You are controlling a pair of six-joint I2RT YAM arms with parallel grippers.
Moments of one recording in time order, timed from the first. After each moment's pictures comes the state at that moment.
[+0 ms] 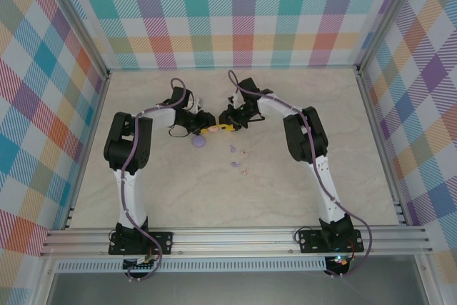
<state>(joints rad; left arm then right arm) -0.25 2.10 1.36 -0.31 0.63 -0.55 0.49 2.47 1.96 -0.63 -0.76 0.59</state>
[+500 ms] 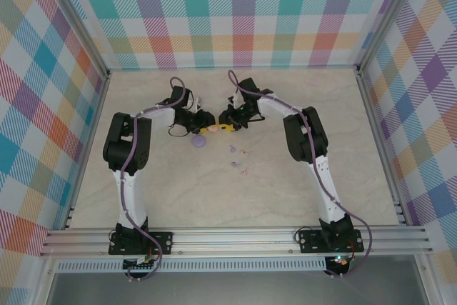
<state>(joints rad) -0.25 2.09 1.36 -0.32 0.61 -0.55 0.49 2.47 1.96 -0.63 -0.76 0.59</state>
